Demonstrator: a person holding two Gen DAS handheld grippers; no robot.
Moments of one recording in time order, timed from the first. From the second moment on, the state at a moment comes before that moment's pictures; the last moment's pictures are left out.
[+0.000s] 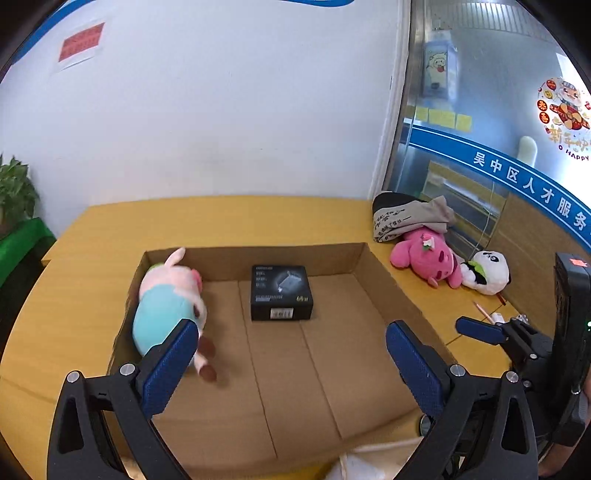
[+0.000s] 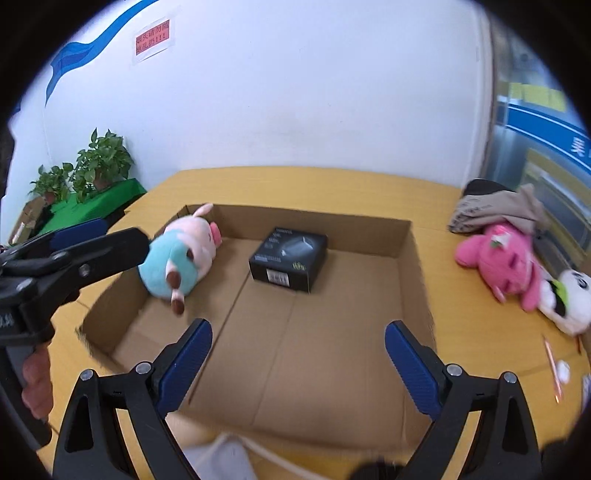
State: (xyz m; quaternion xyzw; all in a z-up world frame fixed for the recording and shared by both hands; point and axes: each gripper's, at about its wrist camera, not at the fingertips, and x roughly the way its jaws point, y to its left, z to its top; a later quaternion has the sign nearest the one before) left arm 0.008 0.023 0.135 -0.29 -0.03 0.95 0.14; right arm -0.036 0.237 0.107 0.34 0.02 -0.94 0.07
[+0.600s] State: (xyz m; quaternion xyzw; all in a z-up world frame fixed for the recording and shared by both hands) left arm 0.089 0.051 0.115 -0.28 -0.01 0.95 0.14; right arm 0.034 0.246 0.099 0.33 0.03 -0.94 0.07
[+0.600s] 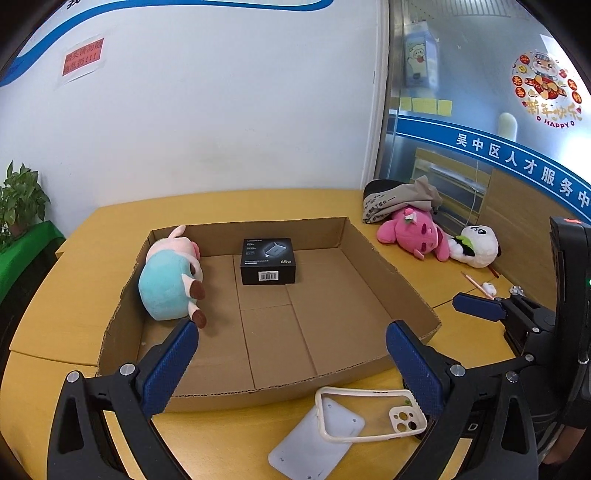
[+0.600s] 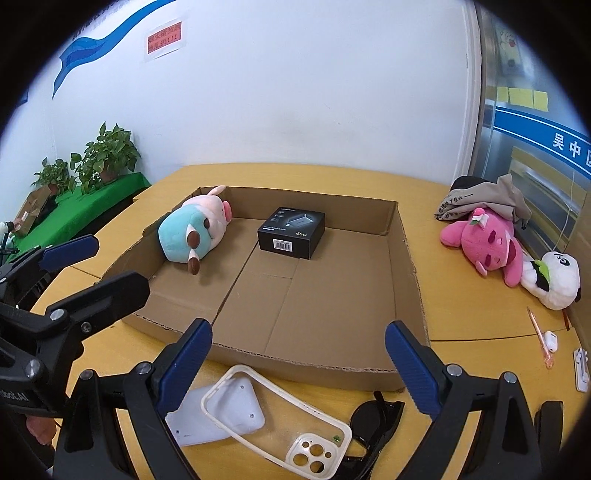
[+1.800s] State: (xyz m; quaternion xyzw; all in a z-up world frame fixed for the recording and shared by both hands) left arm 0.049 0.086 -0.013 -0.48 0.01 0.85 0.23; right arm 0.092 0.304 -0.013 0.43 -0.10 -0.89 0.14
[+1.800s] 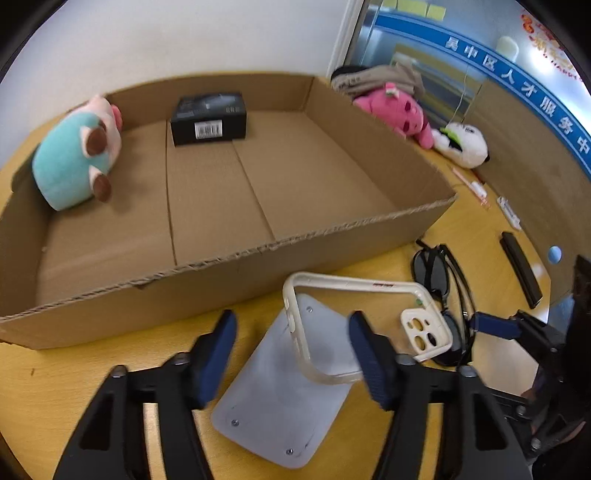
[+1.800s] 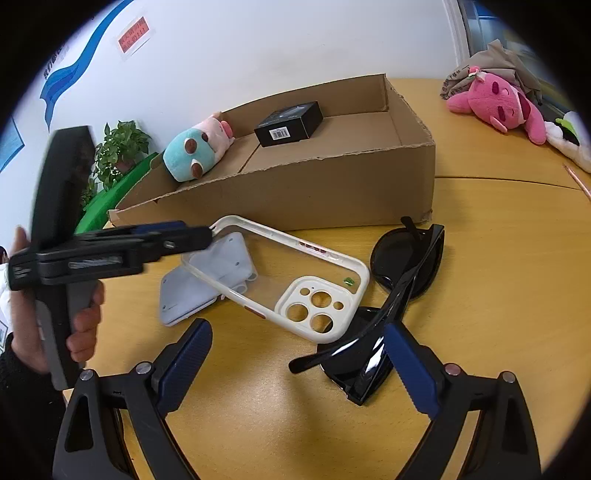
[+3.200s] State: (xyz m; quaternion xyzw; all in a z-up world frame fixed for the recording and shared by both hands) left arm 0.094 -0.018 -0.018 -0.47 -0.08 0.87 0.15; right arm 0.064 0.231 -0.014 0.46 -0.05 -0.87 0.15
